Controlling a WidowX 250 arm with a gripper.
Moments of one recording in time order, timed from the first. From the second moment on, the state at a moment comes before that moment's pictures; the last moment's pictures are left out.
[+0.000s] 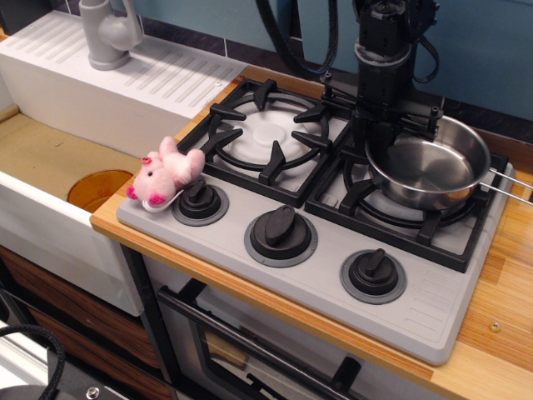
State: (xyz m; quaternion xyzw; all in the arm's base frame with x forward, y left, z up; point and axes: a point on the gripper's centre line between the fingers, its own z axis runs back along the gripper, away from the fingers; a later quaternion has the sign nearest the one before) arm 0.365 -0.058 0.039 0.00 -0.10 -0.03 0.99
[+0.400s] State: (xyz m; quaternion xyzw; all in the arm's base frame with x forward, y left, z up) arm 0.350 -0.062 0.051 0.02 -0.05 -0.03 1.00
